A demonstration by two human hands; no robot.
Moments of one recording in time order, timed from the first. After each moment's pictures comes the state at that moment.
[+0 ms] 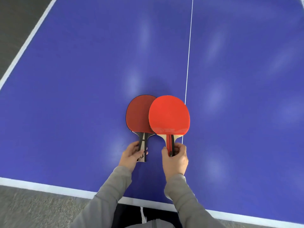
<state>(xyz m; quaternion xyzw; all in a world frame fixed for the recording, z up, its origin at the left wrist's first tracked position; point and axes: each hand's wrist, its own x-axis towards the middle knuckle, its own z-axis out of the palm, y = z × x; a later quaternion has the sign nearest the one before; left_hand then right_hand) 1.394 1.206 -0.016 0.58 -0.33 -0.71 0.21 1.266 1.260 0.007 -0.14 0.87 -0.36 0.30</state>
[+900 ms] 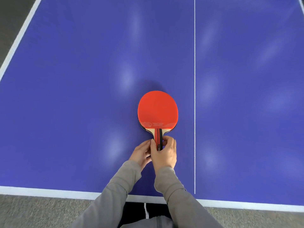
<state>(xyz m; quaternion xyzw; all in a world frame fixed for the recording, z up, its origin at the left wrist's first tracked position) 1.419 1.181 -0.032 0.49 -0.20 -0.84 0.15 1.345 1.220 -0.009 -0.21 0.89 -0.30 0.26</state>
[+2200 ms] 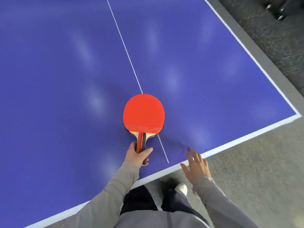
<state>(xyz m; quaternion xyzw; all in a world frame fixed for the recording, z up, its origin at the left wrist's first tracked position) 1.374 1.258 0.031 0.51 -0.52 -0.69 0.03 1.247 1.458 -0.004 -0.31 0.93 0.02 0.22</state>
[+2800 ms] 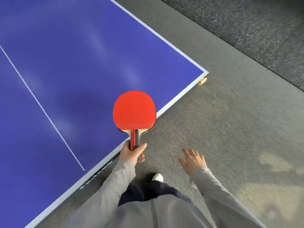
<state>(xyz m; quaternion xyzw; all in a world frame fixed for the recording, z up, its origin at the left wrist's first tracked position) 1.201 1.522 0.054 0.41 -0.60 -0.68 -0.06 1.138 1.747 0.002 -0.12 0.94 -0.01 0.32</state>
